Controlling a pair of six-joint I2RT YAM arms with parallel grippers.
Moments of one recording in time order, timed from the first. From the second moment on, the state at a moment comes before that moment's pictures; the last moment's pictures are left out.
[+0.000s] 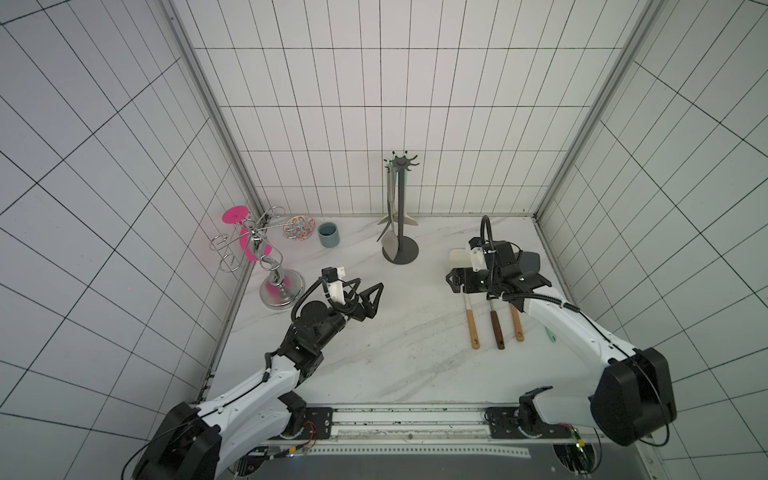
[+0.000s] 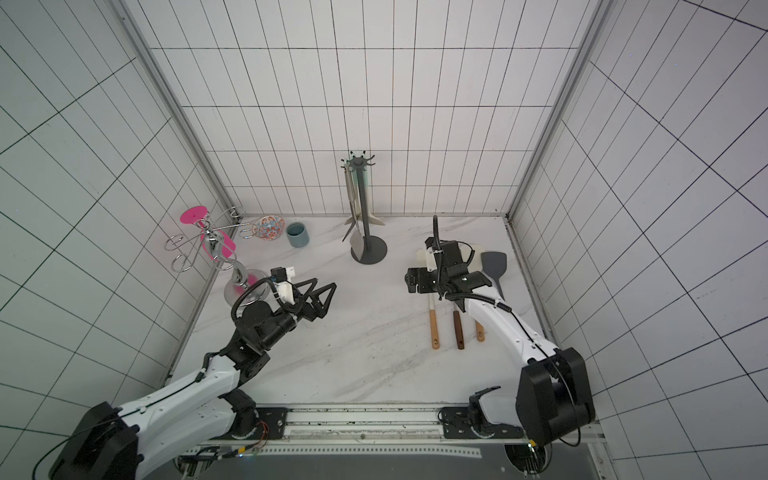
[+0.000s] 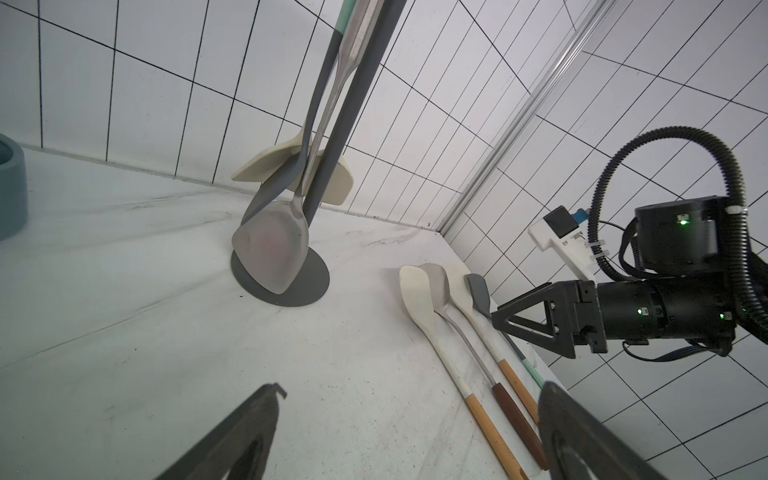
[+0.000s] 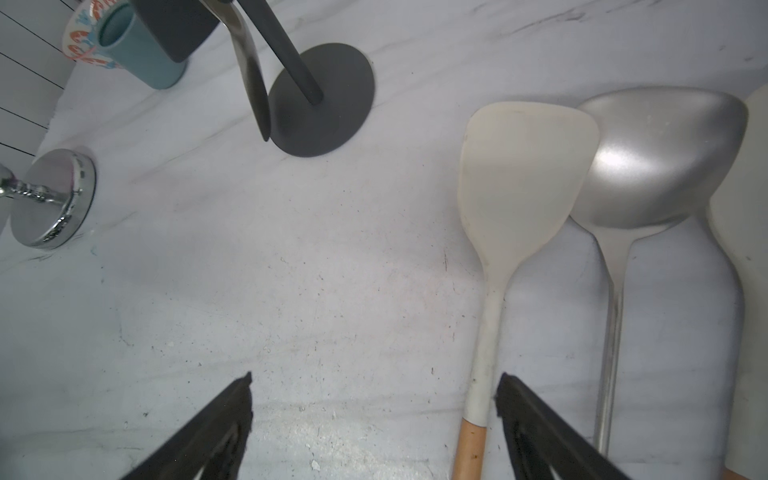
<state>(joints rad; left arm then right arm) -0.54 0.94 0.32 0.59 0.11 -0.55 0.35 1.31 0.97 -0.43 -0.15 0.23</state>
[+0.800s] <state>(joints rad) -0.52 1.03 0.32 0.59 0.06 -0.54 0.36 1.58 0.86 0.27 -0.36 0.42</state>
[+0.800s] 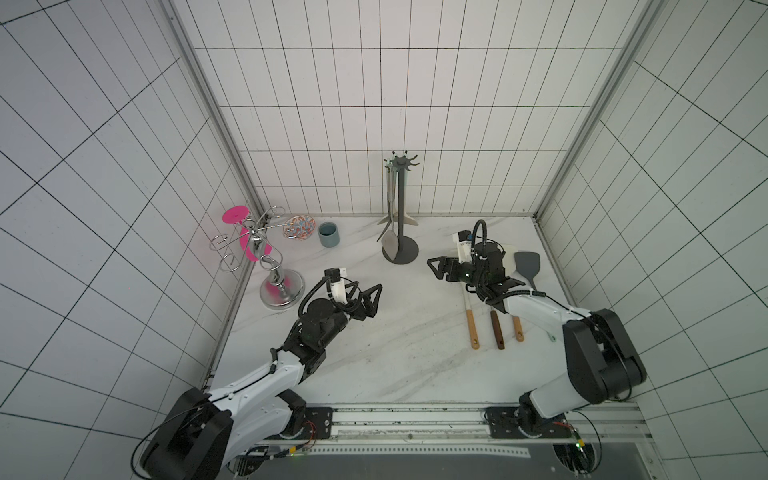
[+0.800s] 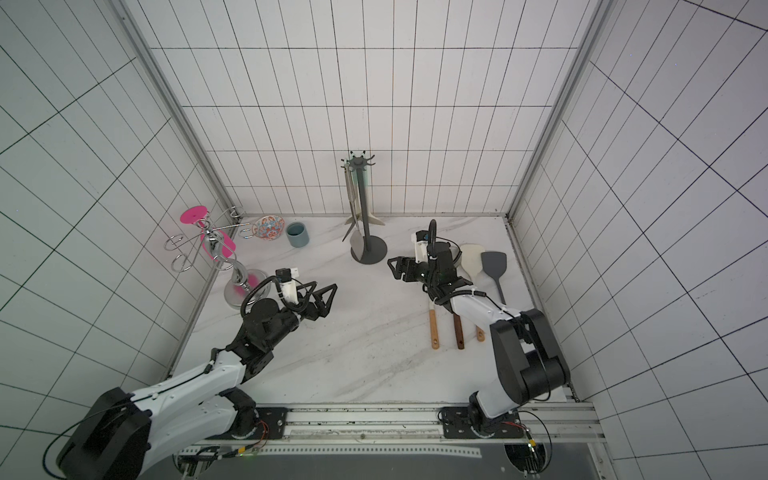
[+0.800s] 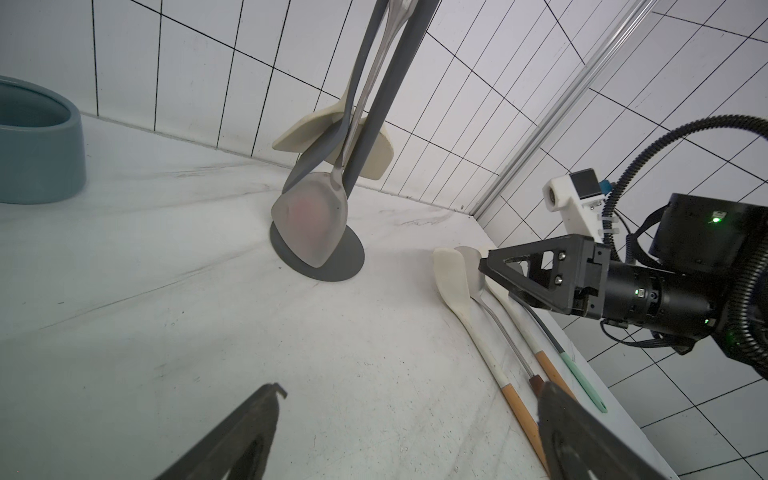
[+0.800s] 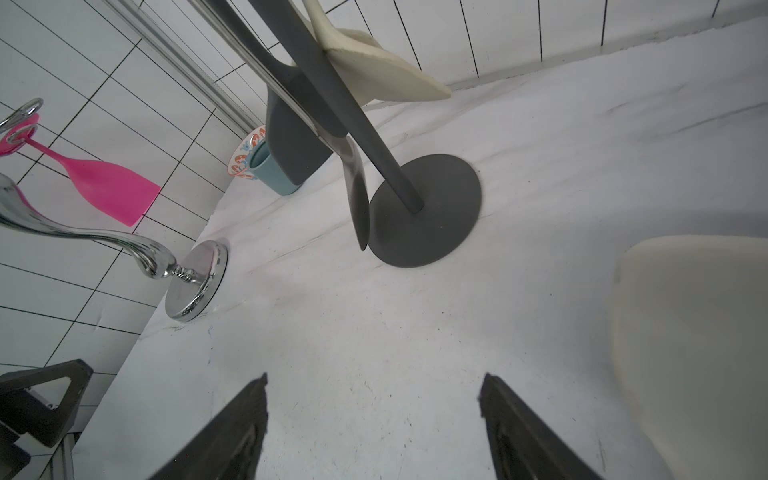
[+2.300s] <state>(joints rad) -0.28 1.10 0.29 0.62 0.23 -0.76 0.41 2.31 1.48 0.70 -0.45 0.47</state>
